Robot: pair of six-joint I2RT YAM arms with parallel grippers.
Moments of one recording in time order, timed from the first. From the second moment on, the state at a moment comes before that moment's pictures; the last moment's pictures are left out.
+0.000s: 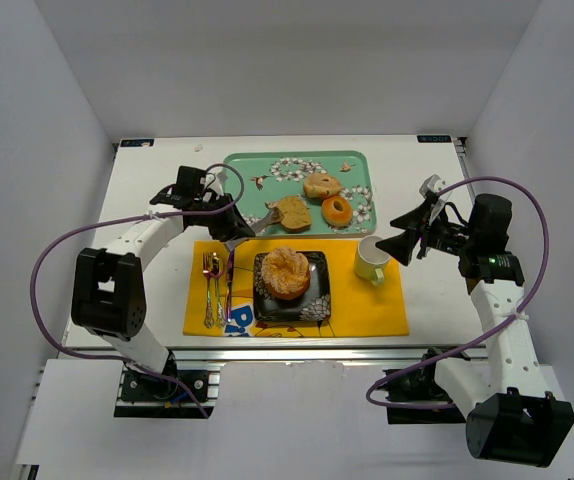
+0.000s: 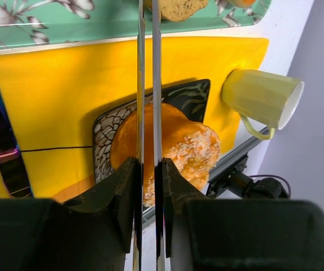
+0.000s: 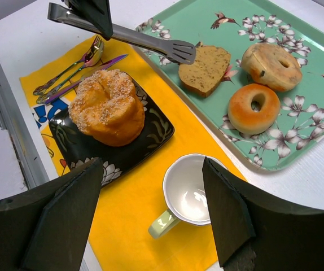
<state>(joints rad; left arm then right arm) -0.22 1.64 1.15 -0.49 0.60 -0.57 -0.07 0.93 0.84 -0.37 -1.07 -0.30</state>
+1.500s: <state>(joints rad) -0.15 0.72 0.73 -0.92 0.75 -0.59 -0.07 0.92 0.84 -0.38 -1.09 -0.30</state>
